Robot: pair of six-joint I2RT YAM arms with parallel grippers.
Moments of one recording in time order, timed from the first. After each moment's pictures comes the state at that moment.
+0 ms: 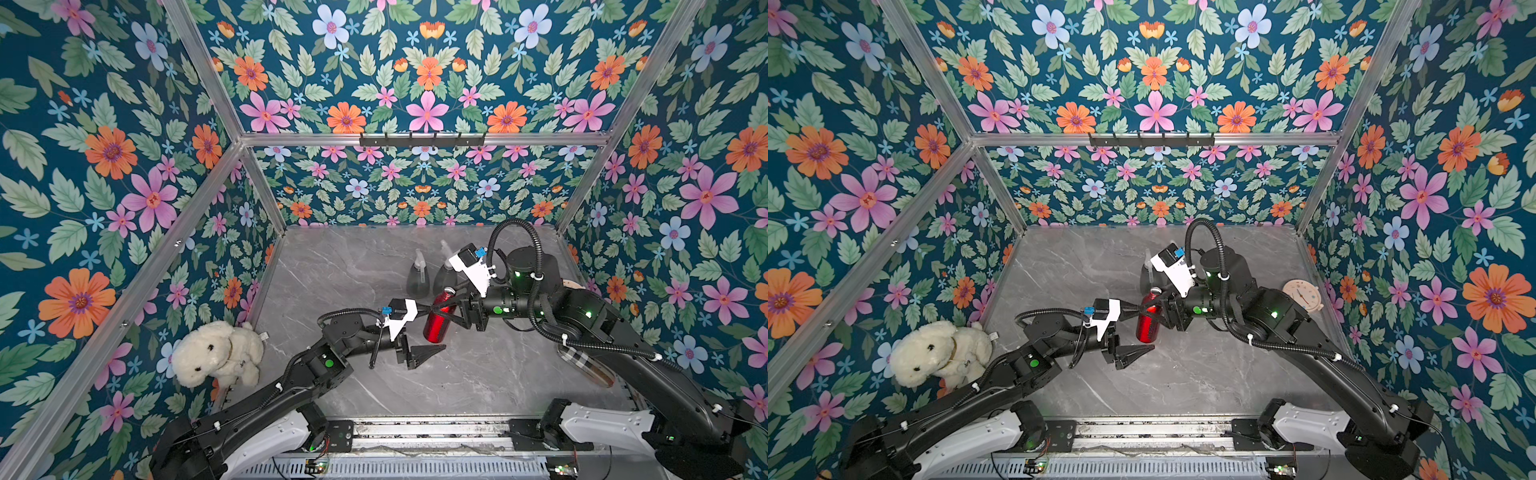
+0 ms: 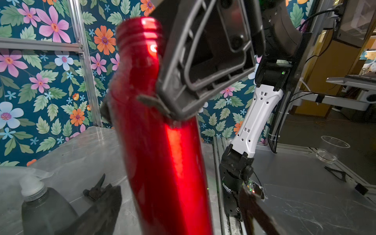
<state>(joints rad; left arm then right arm) -0.88 0.91 0.58 0.43 0.59 -0.10 0.81 1.16 1.40 -0.67 -0.47 0.24</state>
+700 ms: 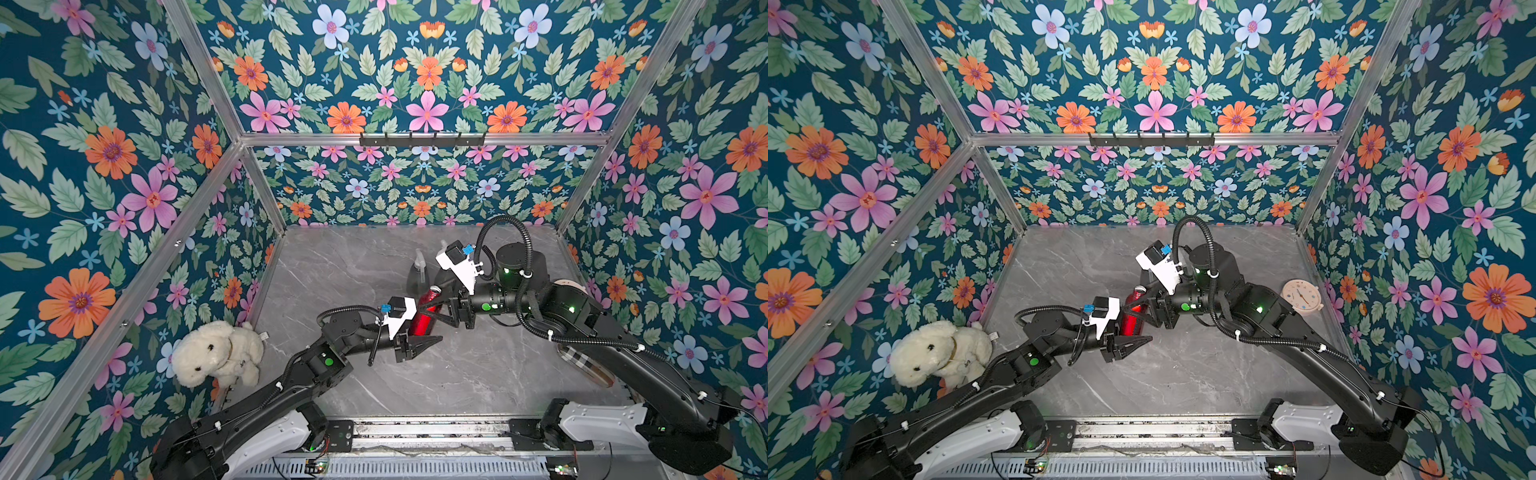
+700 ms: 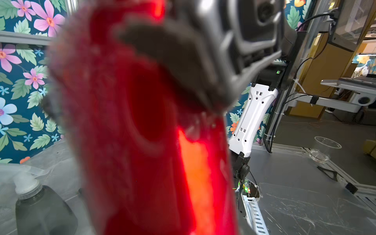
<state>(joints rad) -0.86 0.91 0.58 0.42 0.60 -0.12 0.85 1.20 1.40 -0.56 -0.54 0.26</state>
